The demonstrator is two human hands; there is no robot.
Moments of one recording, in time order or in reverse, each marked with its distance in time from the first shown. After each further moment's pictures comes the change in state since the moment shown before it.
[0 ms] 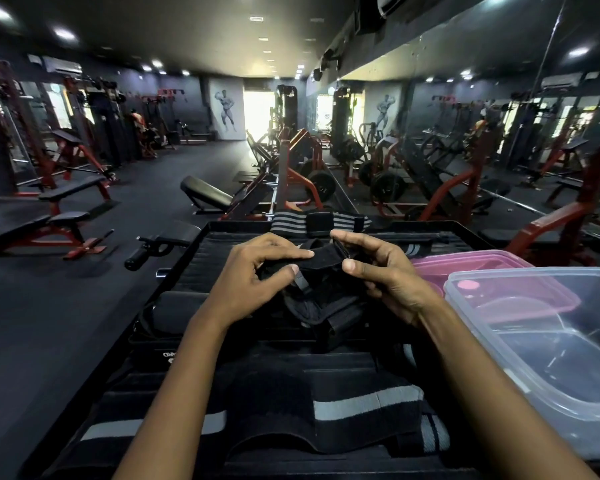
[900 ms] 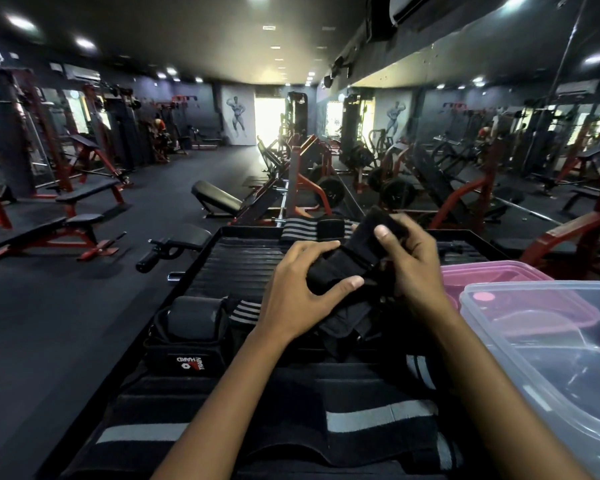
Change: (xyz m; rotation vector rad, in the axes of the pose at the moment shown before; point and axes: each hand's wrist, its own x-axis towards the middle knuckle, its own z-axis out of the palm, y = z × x) left_hand 0.005 0.012 0.046 0.136 0.194 -0.146; right_hand 0.016 -0.013 0.010 -0.187 0.356 -0.393
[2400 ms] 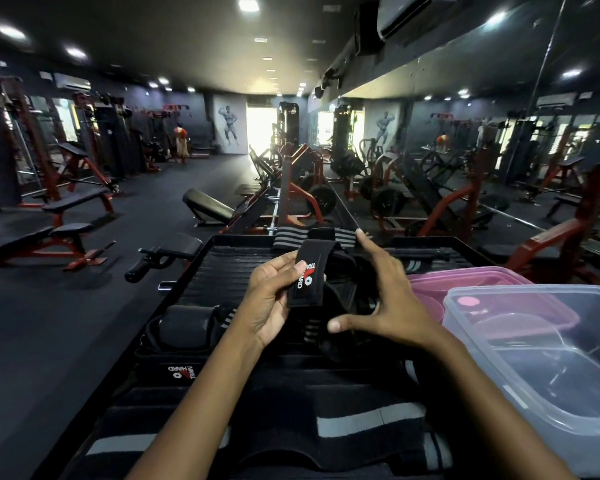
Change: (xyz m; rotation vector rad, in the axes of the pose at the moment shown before) left_hand 0.007 0.006 -0.015 -1.173 -0.065 -0.546; right_hand -0.035 -0.003 -0.016 -0.722 -0.334 0.000
